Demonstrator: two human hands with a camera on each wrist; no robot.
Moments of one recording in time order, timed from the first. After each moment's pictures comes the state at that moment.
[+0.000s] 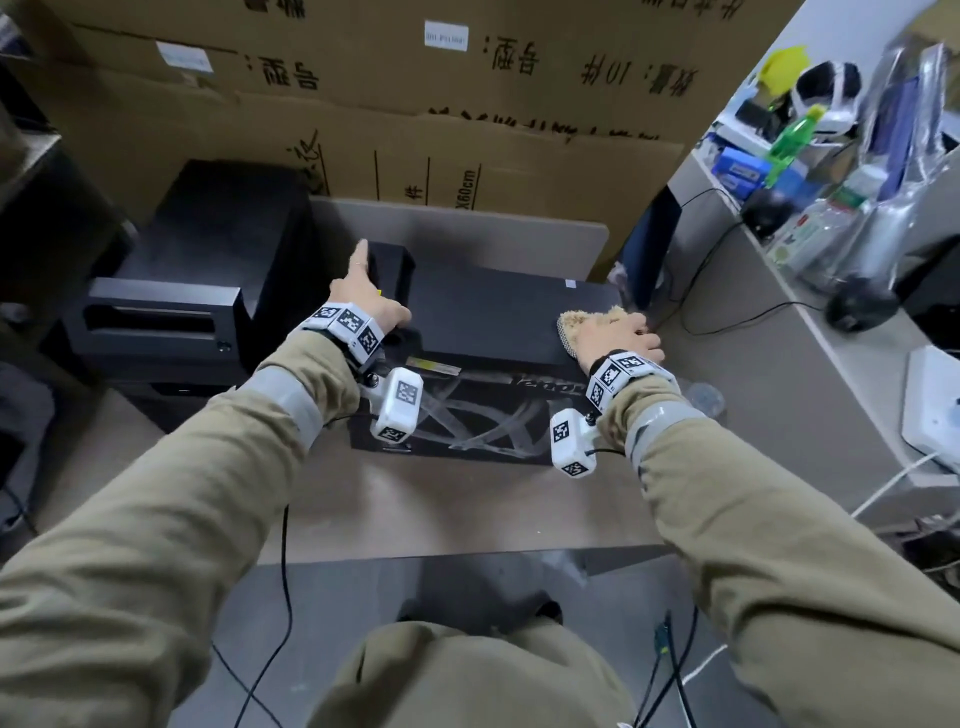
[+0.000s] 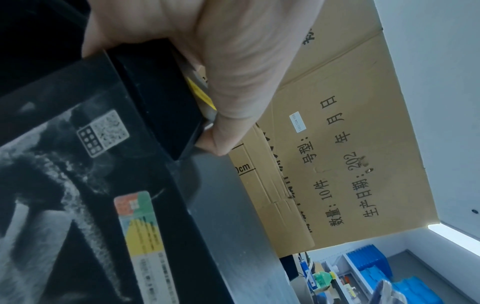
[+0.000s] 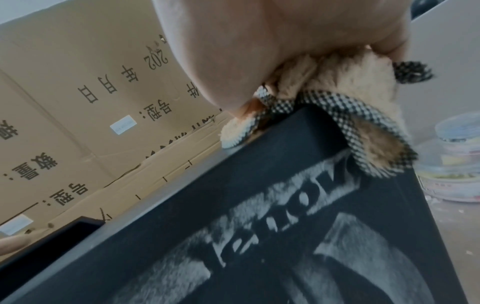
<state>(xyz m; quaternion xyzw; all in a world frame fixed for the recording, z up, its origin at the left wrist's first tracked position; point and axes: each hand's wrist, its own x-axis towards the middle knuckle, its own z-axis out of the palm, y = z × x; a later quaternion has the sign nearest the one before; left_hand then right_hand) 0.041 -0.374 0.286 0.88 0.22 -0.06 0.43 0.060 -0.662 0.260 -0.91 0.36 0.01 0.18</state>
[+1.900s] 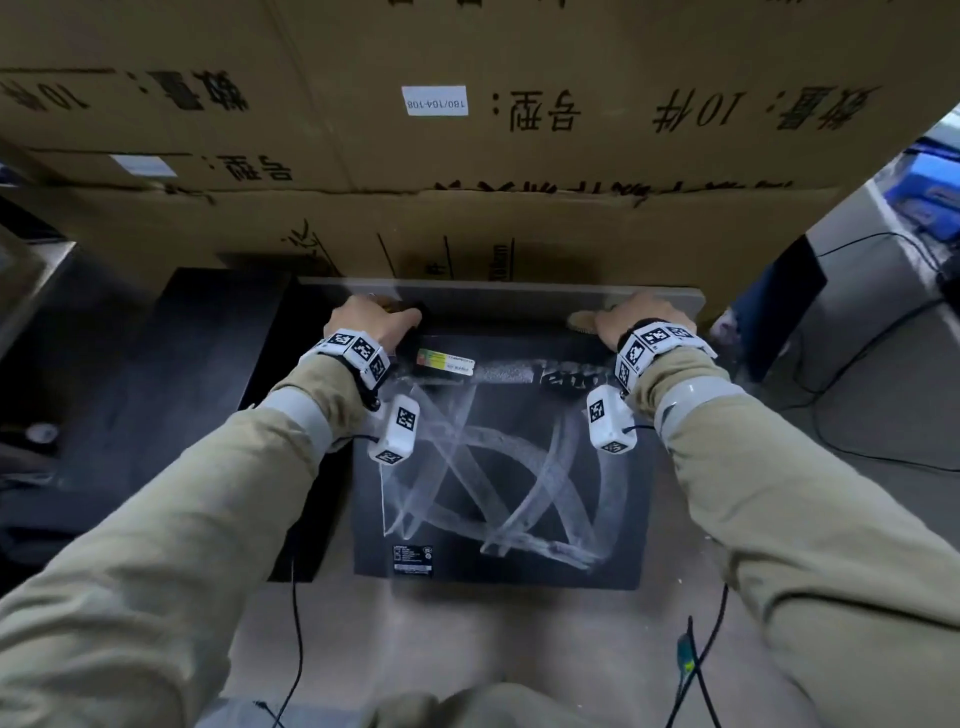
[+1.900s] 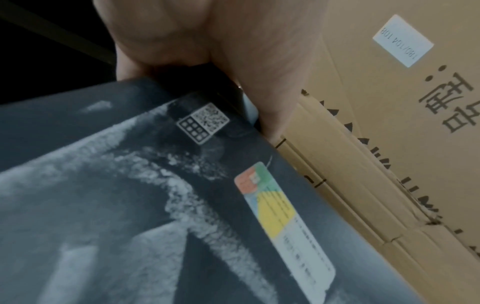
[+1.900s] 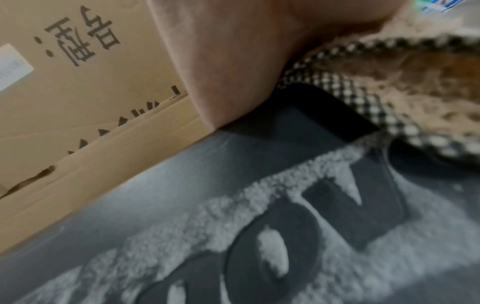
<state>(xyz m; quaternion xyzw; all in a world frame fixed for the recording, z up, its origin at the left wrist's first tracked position) 0.273 -0.364 0.267 0.88 0.34 -0.04 0.32 0.324 -0.656 0.291 -0.97 0.13 0.19 0.13</state>
